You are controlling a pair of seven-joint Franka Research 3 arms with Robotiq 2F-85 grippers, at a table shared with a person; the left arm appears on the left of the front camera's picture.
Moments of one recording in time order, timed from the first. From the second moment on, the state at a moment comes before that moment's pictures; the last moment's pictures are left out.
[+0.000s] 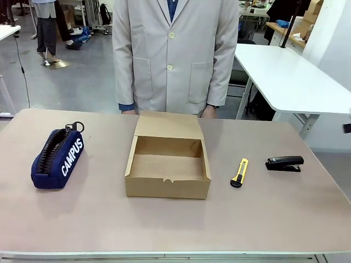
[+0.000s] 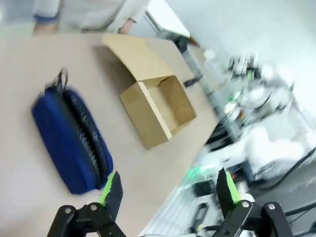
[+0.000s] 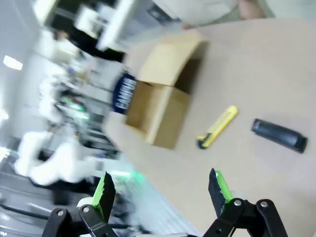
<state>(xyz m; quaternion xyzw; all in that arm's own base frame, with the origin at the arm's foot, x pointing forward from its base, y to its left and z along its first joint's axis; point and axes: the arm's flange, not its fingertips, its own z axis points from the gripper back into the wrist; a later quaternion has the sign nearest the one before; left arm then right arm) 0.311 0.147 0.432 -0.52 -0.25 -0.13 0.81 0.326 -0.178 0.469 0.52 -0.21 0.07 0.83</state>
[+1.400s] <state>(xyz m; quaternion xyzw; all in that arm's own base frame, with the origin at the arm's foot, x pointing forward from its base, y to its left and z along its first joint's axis) 0.314 0.165 0.396 -0.57 -0.21 0.02 0.80 0.323 -0.206 0.452 0.62 -0.19 -0.04 0.76</state>
